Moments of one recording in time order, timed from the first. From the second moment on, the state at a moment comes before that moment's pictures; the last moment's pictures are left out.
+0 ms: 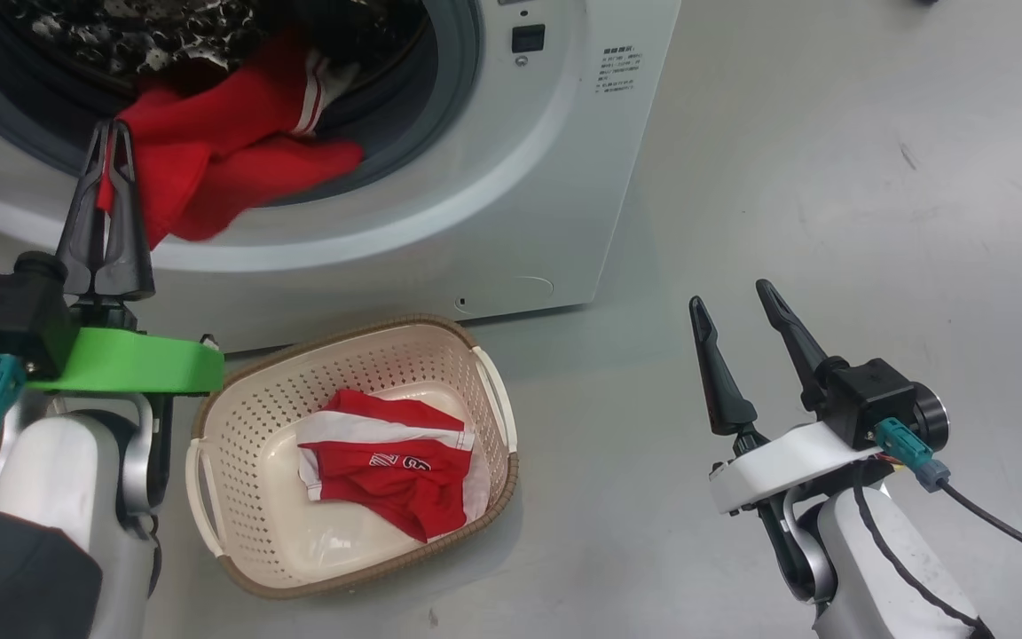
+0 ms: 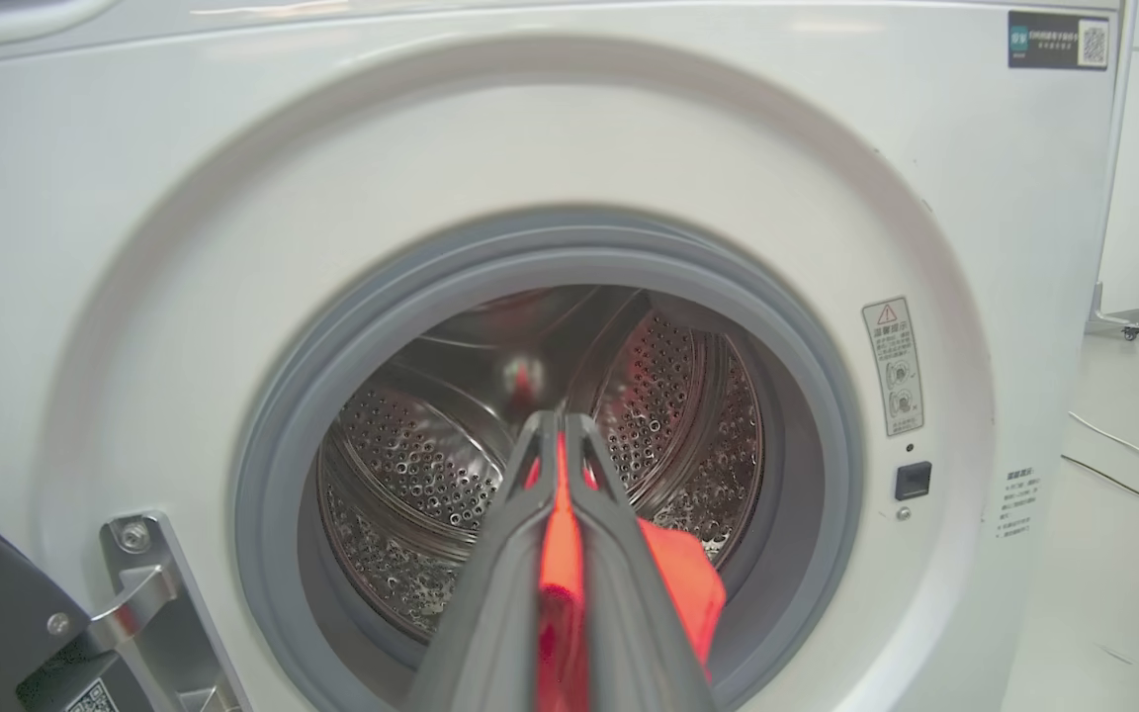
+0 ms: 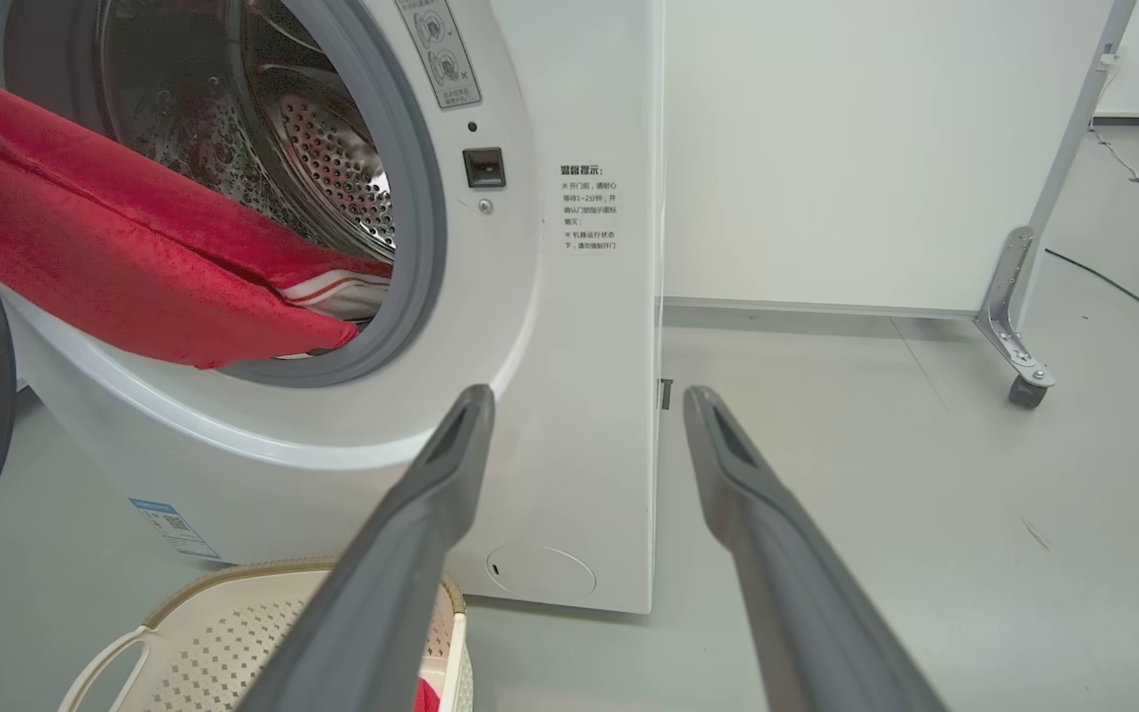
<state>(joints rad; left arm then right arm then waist) -0.42 0.17 -0.14 0.06 -0.25 0.08 -0.18 -0.23 -0.05 0.30 0.24 0.28 0.00 -0.26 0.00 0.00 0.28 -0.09</state>
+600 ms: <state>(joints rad) -0.25 0.13 -0.14 -0.13 -0.22 0.10 -0.22 -0.13 -0.05 0.28 0.26 0.27 0.01 -0.26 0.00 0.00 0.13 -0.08</state>
